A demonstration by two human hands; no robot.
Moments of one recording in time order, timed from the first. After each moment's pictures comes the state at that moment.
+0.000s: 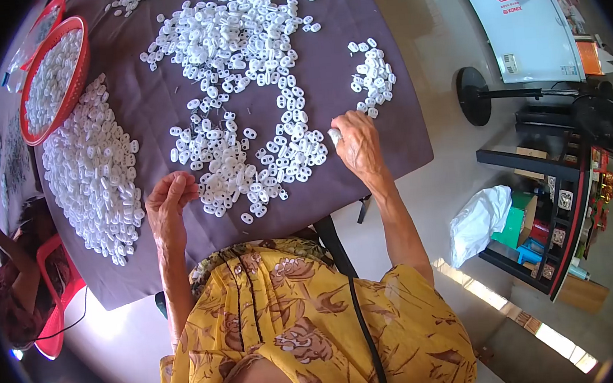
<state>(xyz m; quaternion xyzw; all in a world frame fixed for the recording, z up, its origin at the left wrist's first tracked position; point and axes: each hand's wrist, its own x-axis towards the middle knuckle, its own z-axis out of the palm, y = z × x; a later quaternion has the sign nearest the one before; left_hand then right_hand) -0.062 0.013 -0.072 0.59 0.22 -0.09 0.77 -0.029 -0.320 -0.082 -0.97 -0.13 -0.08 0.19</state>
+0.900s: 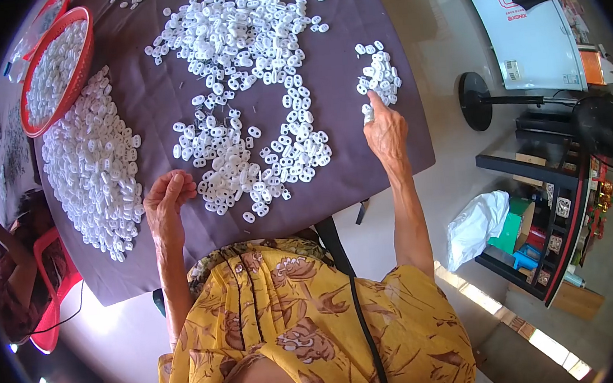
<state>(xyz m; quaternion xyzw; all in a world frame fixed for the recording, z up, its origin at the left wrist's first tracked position) -0.065 0.020 -0.075 0.60 0.23 -0.09 0.76 -0.011 -0.351 -0.077 -0.99 0.06 -0.05 0.09</state>
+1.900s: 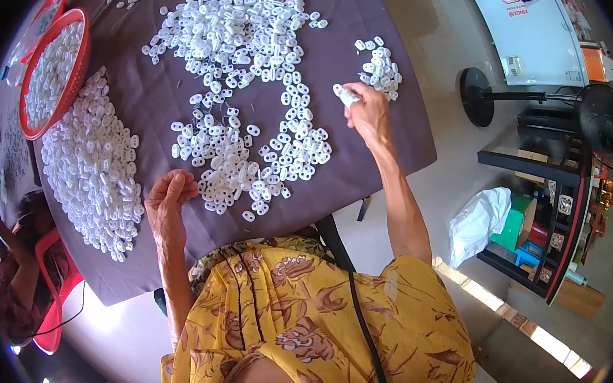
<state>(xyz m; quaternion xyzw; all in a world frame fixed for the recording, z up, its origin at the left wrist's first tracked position) -0.065 0.018 -0.077 0.60 0.23 -0.09 0.76 0.014 -0.323 -0.075 -0.85 0.20 0.04 0.48</state>
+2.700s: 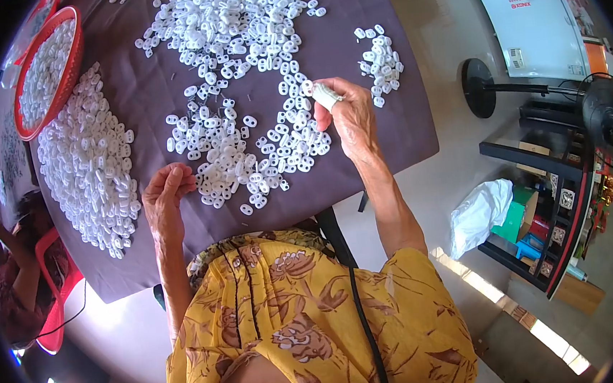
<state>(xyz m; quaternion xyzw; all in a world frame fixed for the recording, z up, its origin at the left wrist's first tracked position) -0.064 0.015 -0.079 0.60 0.23 -0.10 0.76 -0.001 -0.269 -0.040 -0.71 0.19 0.04 0.67</state>
